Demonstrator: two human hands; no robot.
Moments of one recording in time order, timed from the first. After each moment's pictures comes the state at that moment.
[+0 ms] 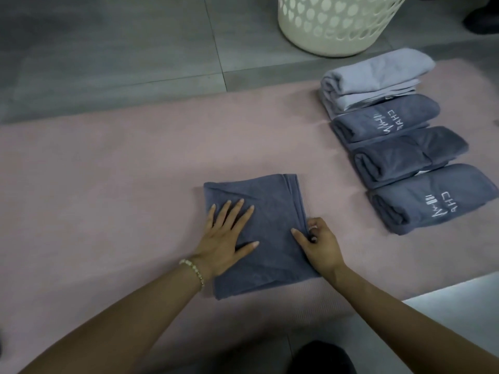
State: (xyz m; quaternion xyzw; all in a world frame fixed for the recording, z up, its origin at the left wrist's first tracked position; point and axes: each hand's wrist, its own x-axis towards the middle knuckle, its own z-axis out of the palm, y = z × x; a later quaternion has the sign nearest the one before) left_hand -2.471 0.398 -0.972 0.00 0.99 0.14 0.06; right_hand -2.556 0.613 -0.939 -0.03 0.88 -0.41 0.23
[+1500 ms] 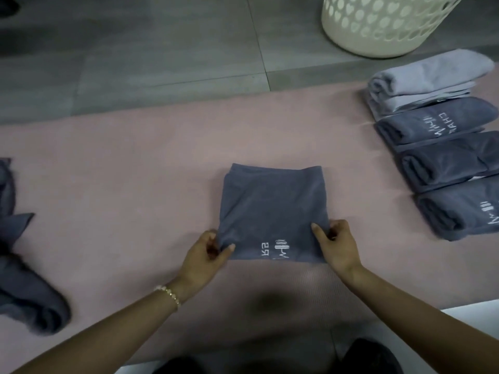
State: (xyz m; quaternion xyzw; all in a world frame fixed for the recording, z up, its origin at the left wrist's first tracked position) left_hand -2.373 0.336 -0.940 -0.35 0.77 0.54 0.02; right_hand -2.525 0.561 -0.945 0.02 0.89 -0.41 0.21
